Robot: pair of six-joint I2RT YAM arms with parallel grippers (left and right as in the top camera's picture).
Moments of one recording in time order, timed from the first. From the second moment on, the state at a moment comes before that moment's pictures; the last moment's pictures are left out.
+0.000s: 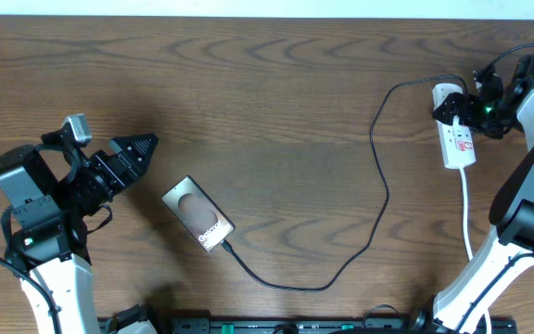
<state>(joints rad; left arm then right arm) 0.44 1.00 0.82 -0.51 0.91 -0.47 -0.40 2.19 1.68 -0.82 -0.38 -0.15</state>
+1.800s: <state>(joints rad) 0.44 1.00 0.82 -0.52 0.91 -0.47 -0.41 2.19 1.67 -0.81 -0.49 -0.20</state>
